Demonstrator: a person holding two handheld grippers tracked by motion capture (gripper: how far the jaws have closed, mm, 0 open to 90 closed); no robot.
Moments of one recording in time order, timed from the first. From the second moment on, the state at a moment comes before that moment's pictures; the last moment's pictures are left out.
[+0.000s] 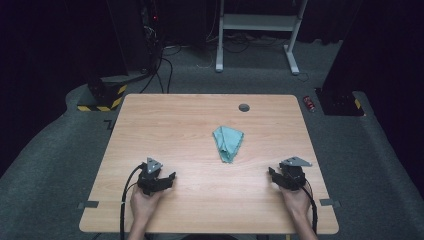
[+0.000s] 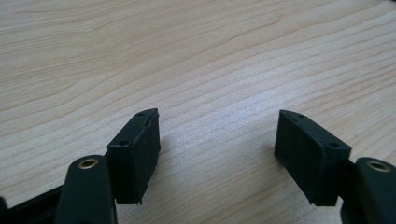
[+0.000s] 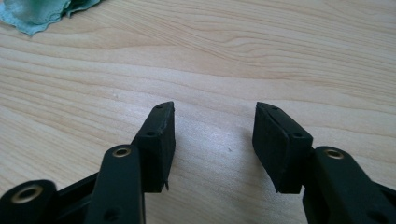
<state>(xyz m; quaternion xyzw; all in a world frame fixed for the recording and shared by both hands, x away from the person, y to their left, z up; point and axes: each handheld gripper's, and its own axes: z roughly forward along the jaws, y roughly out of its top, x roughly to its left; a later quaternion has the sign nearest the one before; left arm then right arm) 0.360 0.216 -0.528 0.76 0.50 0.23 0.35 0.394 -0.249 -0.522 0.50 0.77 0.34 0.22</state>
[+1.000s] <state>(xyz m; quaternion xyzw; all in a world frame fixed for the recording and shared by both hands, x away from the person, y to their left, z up) 0.360 0.216 -0.528 0.76 0.50 0.23 0.35 0.409 -0.198 -0.509 0.43 0.80 0.37 0.19</state>
